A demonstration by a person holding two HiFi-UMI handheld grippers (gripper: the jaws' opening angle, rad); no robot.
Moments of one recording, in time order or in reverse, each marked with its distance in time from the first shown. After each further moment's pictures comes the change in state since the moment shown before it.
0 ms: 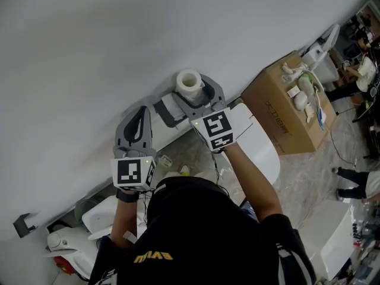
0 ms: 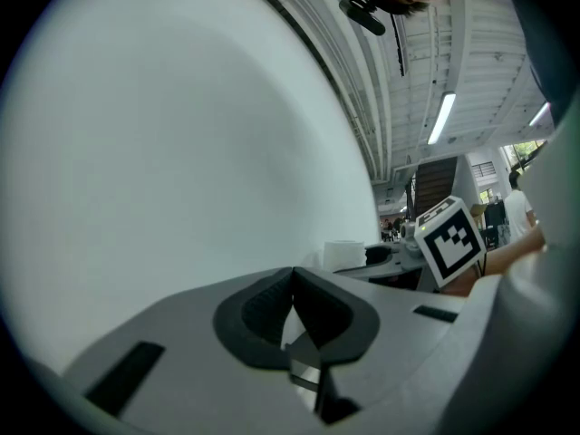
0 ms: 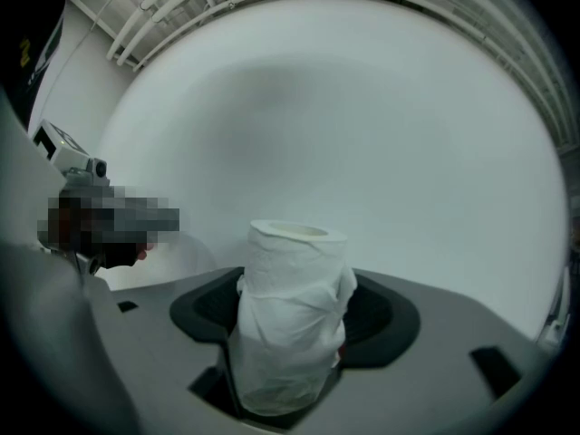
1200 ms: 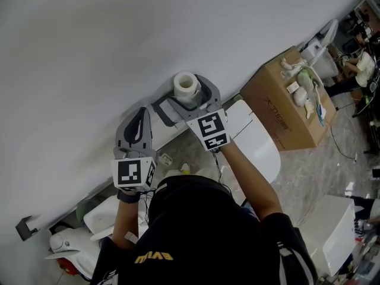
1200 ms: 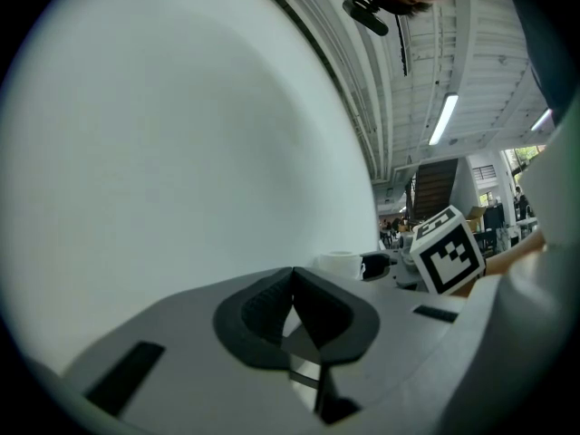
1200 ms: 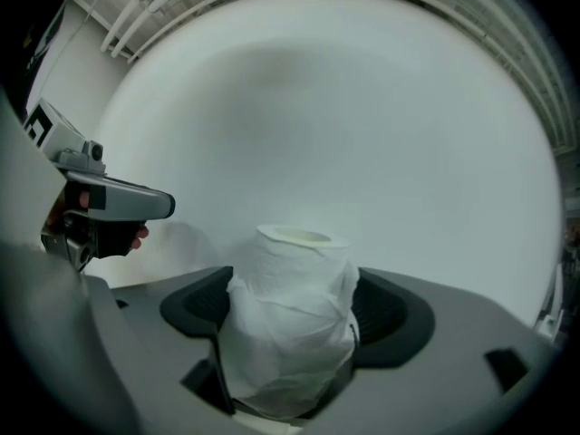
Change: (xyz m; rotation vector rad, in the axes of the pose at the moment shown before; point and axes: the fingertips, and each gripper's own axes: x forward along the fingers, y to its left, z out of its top) left arm 0.002 -0.003 -0.010 -0.022 0.021 -0.007; right arm 0.006 0.004 -0.025 0.009 0.046 -0.024
